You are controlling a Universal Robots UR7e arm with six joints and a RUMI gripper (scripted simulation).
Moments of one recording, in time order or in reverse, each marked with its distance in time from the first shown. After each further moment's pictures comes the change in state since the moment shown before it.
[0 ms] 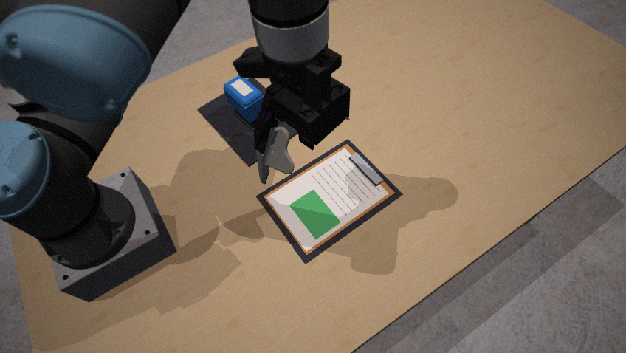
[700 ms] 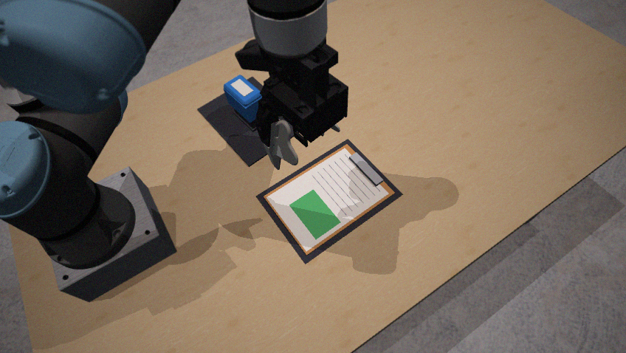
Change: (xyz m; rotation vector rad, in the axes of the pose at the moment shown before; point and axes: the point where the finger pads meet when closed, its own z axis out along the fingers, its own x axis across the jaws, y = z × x) arm 0.000 -0.001 -0.008 0.000 -0.005 0.087
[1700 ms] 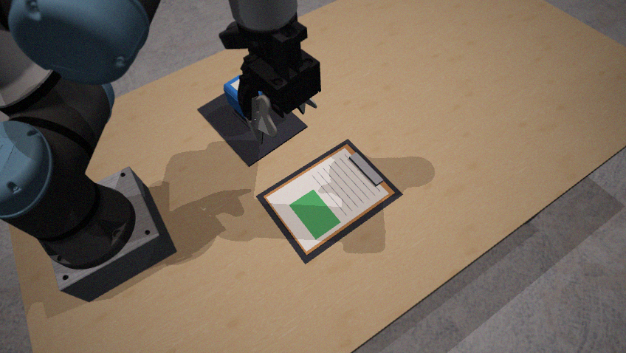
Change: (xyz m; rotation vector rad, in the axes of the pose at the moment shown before) arm 0.014 -0.065 0.012 0.001 0.000 0.000
